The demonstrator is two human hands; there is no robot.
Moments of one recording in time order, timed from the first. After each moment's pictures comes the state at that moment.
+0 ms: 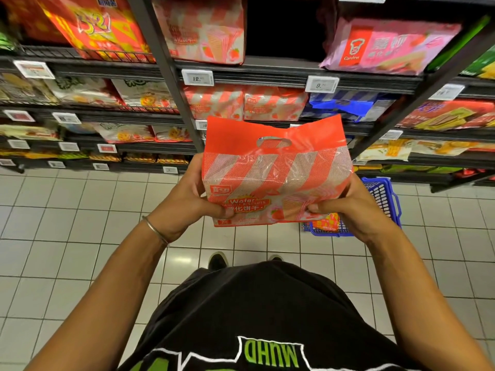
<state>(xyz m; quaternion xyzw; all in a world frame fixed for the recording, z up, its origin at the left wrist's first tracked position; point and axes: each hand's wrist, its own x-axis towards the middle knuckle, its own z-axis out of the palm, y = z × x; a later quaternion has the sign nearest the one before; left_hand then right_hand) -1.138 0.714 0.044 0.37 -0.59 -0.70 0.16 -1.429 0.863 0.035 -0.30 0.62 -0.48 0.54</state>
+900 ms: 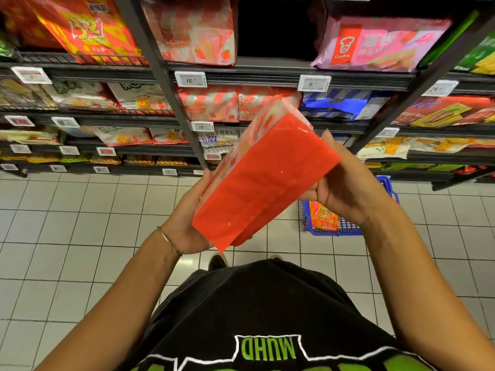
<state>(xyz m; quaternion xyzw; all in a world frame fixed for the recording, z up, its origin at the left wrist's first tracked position) -1.157 0.740 0.020 0.36 -0.16 -0.92 0.04 -1.423 0.836 0.081 -0.25 0.47 -0.54 0.65</state>
